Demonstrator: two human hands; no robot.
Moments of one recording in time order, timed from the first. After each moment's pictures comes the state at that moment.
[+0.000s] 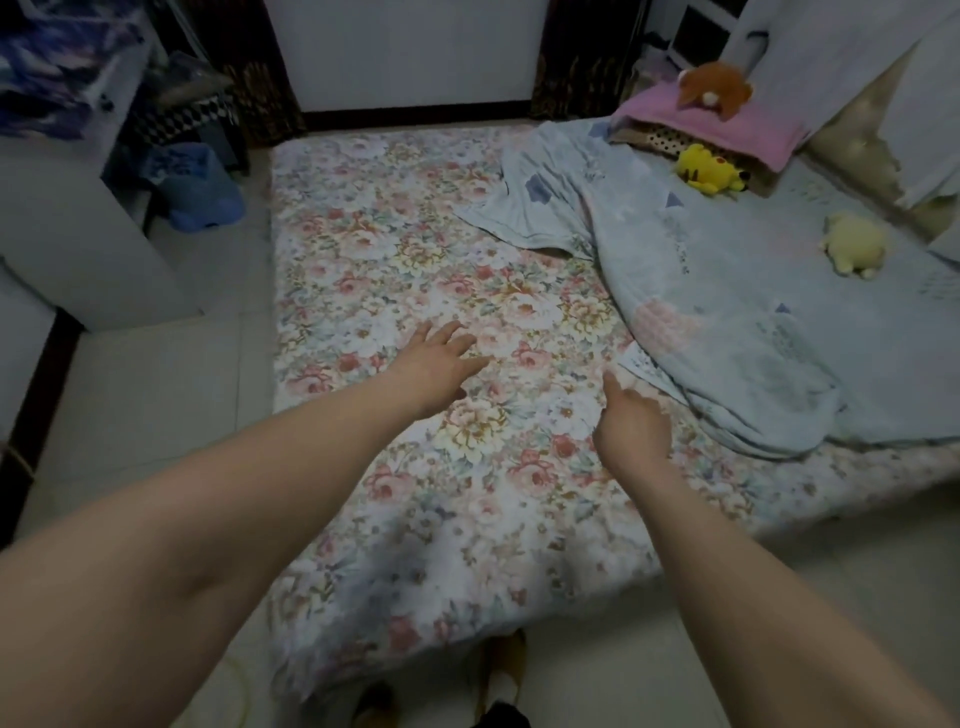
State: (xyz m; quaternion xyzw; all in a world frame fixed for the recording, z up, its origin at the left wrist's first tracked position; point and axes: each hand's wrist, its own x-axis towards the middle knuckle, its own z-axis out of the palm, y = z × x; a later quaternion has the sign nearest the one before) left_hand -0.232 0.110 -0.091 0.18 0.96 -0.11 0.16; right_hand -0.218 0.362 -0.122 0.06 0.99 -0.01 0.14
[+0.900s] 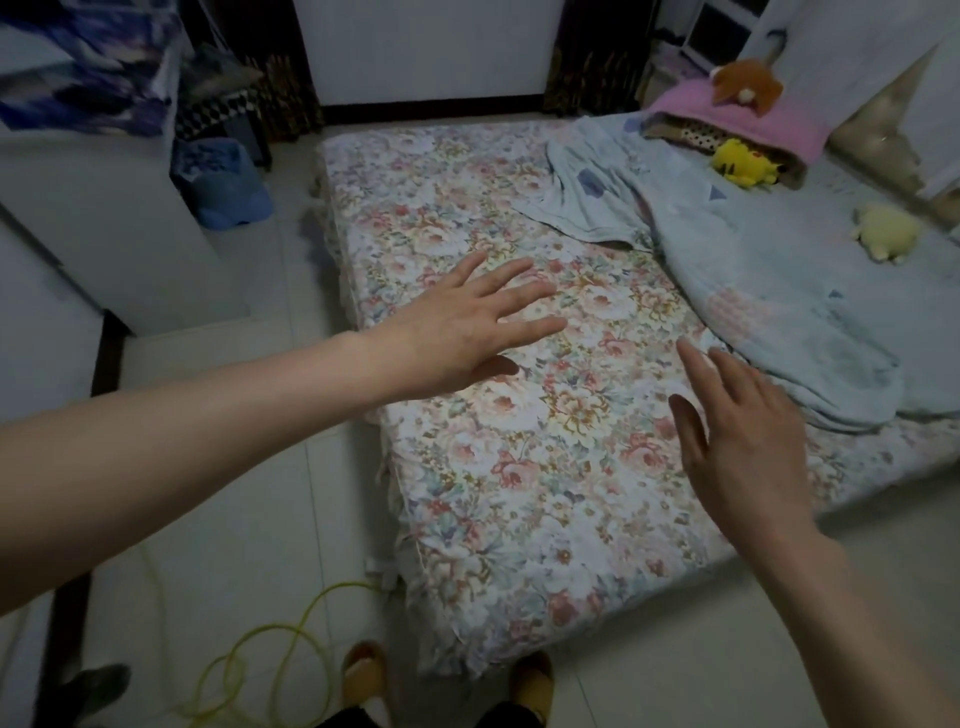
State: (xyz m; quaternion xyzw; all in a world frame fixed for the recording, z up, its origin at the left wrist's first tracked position) left_hand -0.133 -0.189 -0.005 0.43 0.89 -0.05 -0.13; right_hand -0.047 0.108 -0.027 -0.03 0.99 -0.04 -0.15
